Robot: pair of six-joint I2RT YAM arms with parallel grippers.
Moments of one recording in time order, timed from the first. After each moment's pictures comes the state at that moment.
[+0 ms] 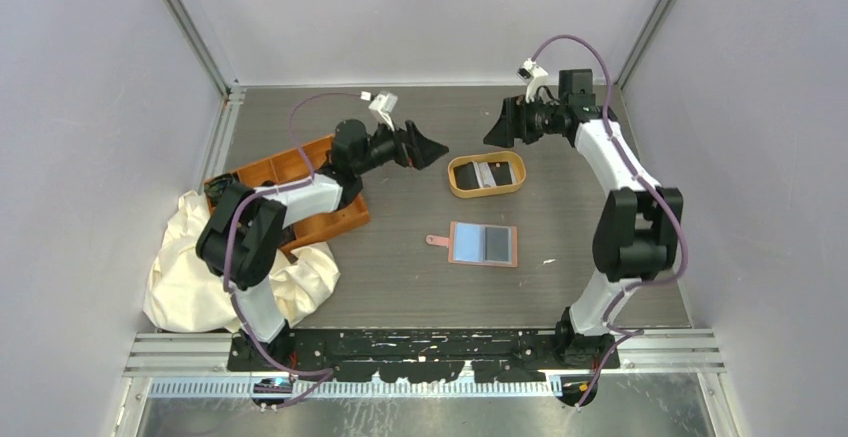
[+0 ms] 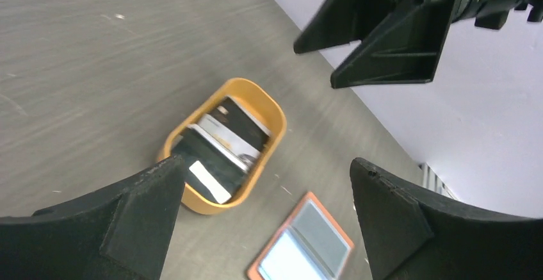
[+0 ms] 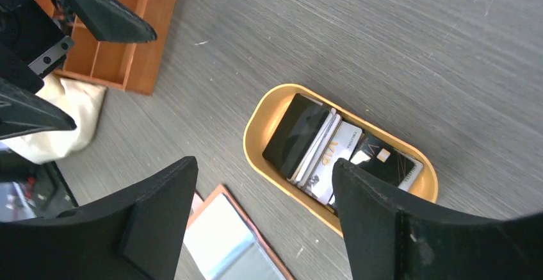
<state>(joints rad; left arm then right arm) -0.53 1.75 0.99 0.74 0.50 -0.57 0.02 1.68 1.40 -0.47 -0.79 -0.14</state>
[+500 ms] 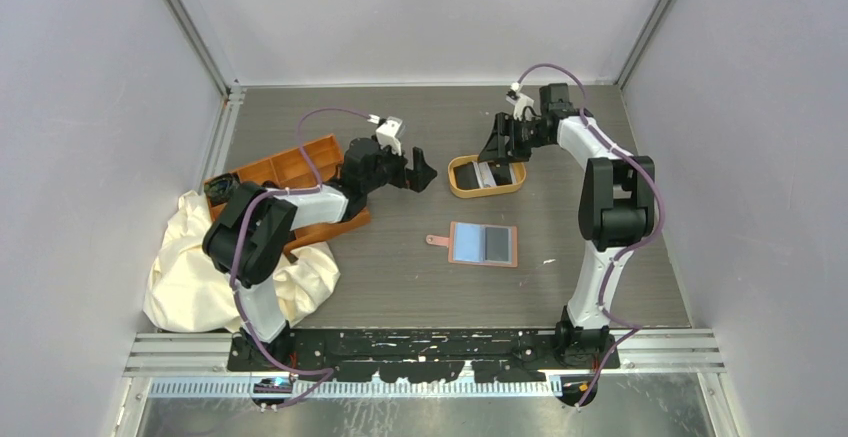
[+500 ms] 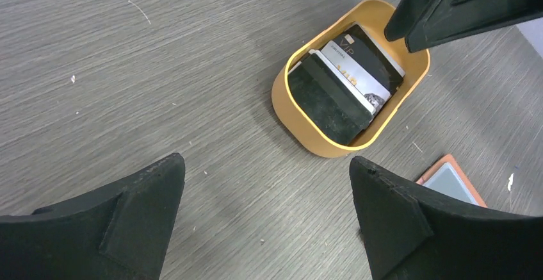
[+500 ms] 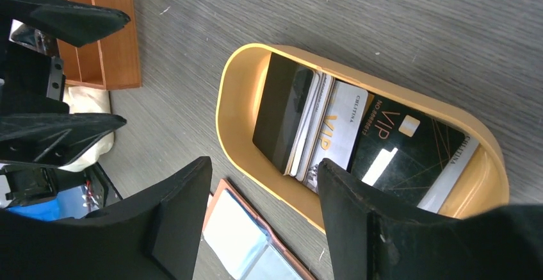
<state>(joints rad) -0.53 1.82 0.96 0.58 0.24 -0.29 0.04 1.99 1.50 -0.55 -0.78 0.03</state>
